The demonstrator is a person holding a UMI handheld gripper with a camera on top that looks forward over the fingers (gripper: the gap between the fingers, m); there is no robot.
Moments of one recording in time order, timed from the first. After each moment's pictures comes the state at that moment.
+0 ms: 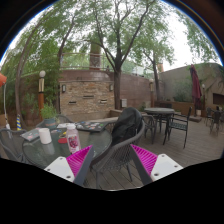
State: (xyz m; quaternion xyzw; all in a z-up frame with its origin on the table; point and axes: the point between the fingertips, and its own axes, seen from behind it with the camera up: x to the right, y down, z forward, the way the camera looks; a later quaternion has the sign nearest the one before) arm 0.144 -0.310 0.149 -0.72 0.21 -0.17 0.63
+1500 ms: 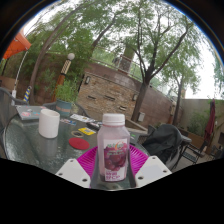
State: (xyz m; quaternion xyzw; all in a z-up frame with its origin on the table) arm 0.067 -0.021 0.088 -0.73 0.03 -0.23 0.64
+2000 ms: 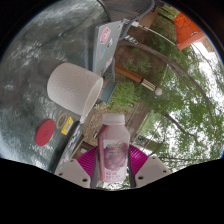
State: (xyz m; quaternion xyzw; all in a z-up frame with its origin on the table) arm -0.050 0.152 0.189 -0.44 -0.54 -0.65 0.31
